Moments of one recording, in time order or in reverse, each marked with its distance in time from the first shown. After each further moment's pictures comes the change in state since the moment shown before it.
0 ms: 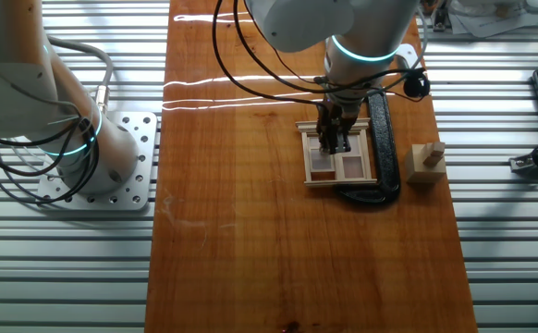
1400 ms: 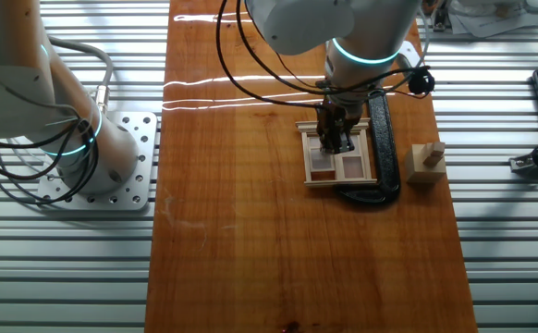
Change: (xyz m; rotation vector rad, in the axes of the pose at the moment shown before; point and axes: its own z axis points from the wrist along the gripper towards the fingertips) arm 0.000 0.000 0.000 0.000 0.005 -0.096
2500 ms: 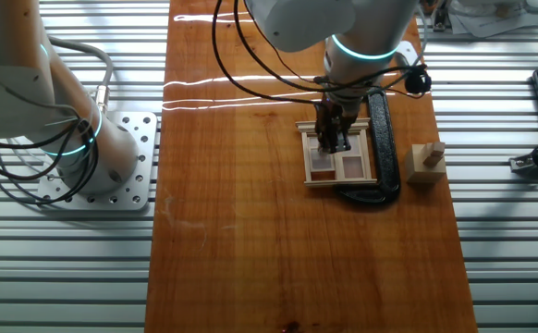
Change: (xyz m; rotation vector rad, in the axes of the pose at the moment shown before) arm 0.006 0.004 0.001 0.006 0.019 0.072
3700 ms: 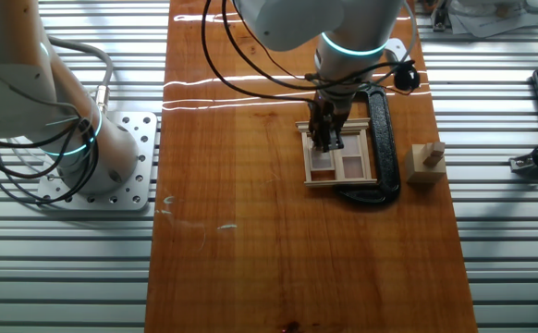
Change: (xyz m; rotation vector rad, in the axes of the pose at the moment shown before) arm 0.007 0.003 0.001 0.007 -0.013 0.011
